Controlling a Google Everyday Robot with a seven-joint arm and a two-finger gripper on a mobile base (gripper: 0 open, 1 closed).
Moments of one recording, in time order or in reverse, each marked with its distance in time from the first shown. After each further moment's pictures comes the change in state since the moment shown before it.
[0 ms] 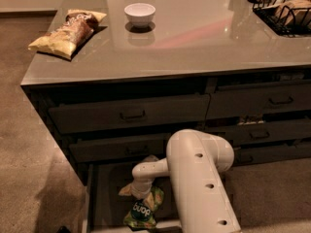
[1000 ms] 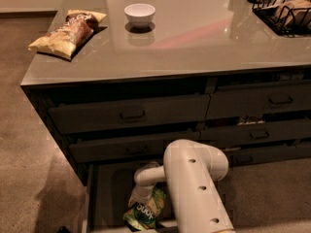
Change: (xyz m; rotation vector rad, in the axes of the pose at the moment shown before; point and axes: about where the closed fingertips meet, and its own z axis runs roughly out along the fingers) arm 0.004 0.017 0.054 -0.018 -0.053 -0.024
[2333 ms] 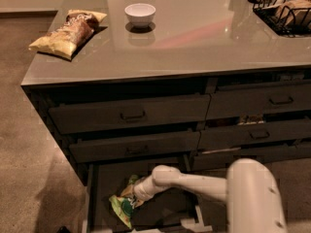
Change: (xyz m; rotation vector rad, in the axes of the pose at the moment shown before) arm -0.040 -0.050 -0.091 0.523 -0.068 -0.064
